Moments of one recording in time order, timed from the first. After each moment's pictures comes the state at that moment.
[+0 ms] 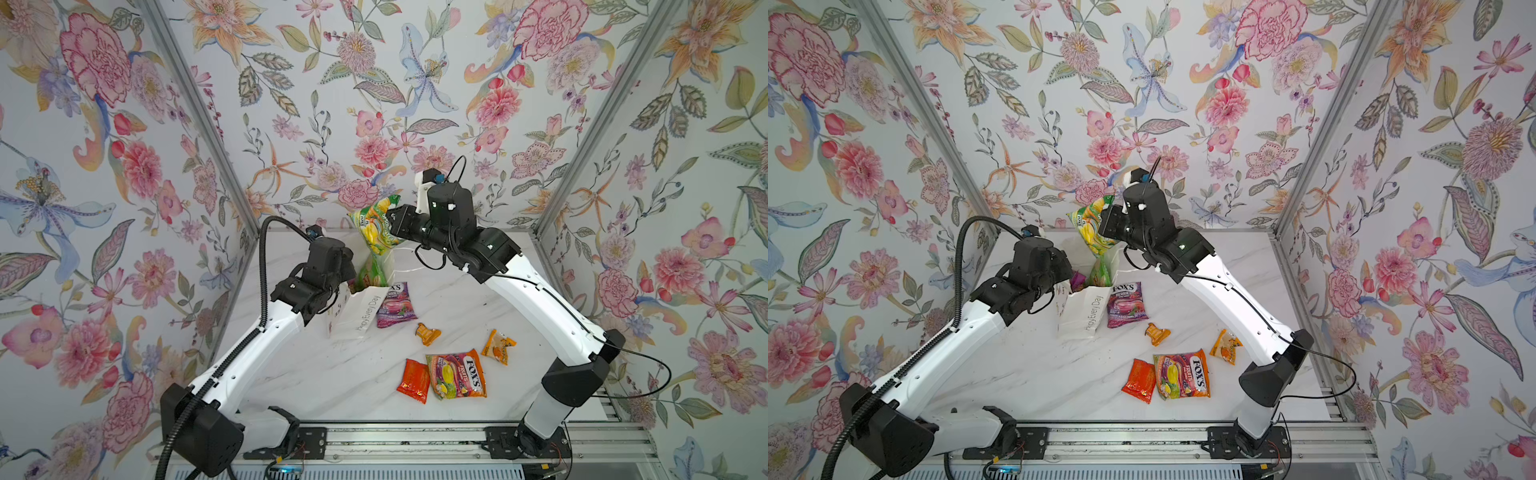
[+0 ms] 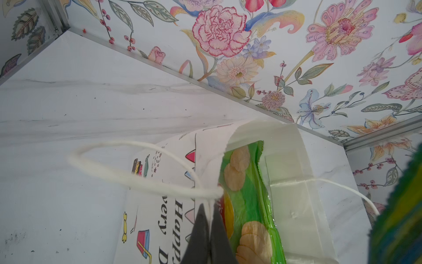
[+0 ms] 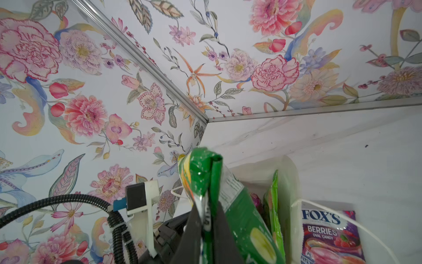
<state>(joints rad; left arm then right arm) -0.49 1.30 1.23 -0.50 -0.32 -0.66 0.82 1.75 2.06 -0.61 0.09 0.72</state>
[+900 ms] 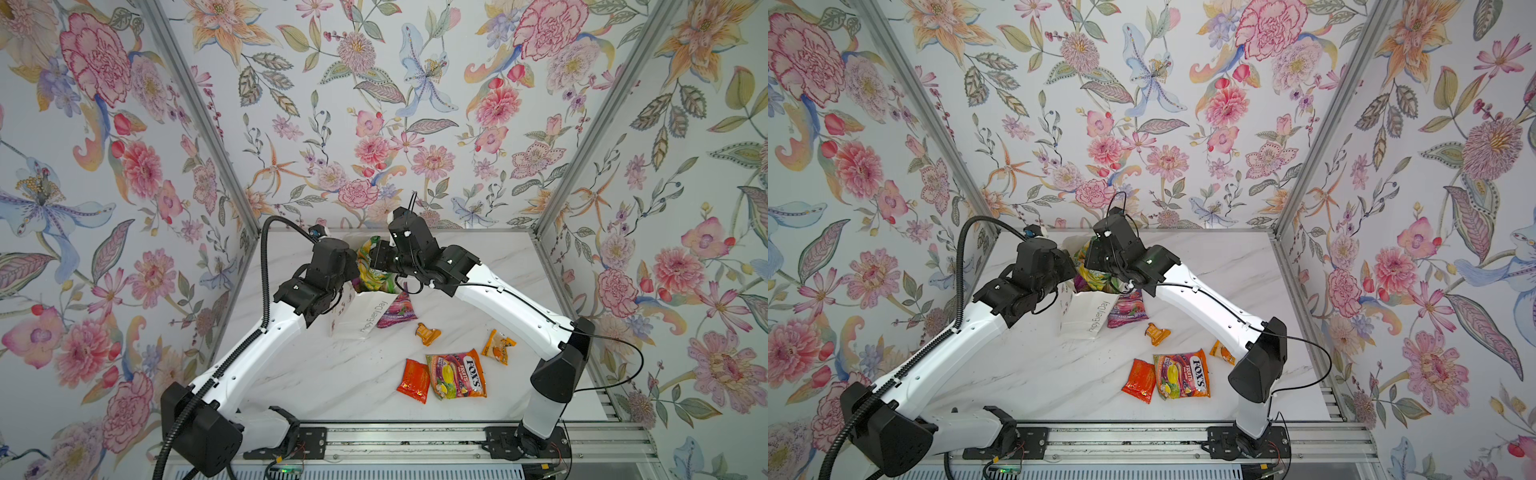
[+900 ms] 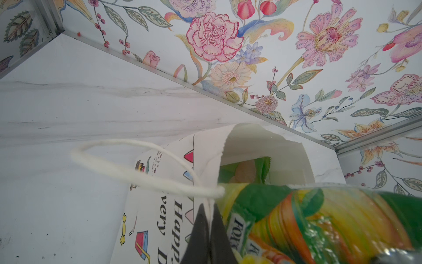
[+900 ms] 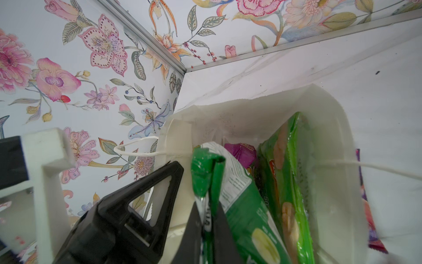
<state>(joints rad) -0.53 1.30 1.23 -0.47 -0.34 -0.67 0.91 1.82 1.92 -0.64 0.09 0.79</state>
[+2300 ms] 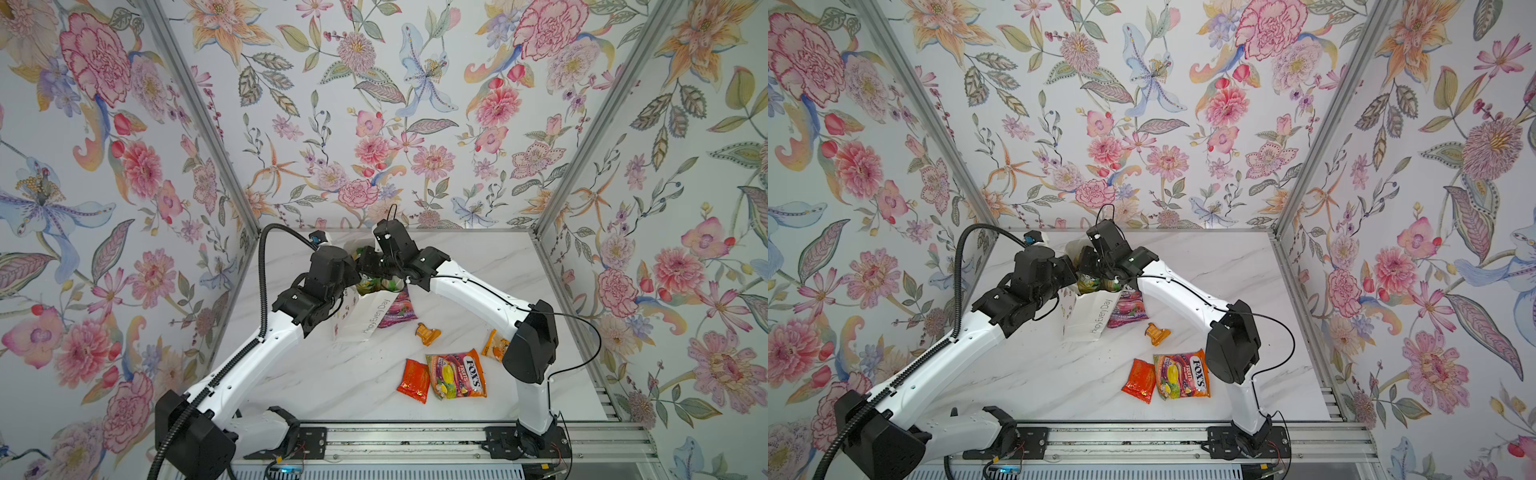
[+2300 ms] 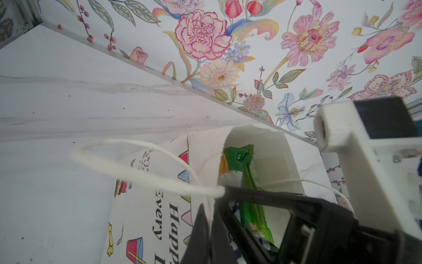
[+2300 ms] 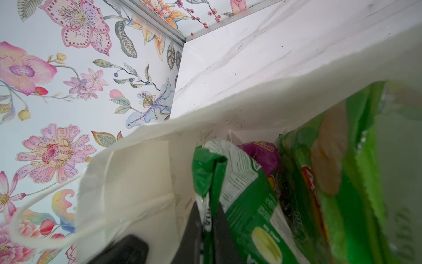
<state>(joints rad) -0.54 1.24 1.13 -0.38 -0.31 -0.69 0.86 2.02 1.94 -0.52 -0.09 0.87</state>
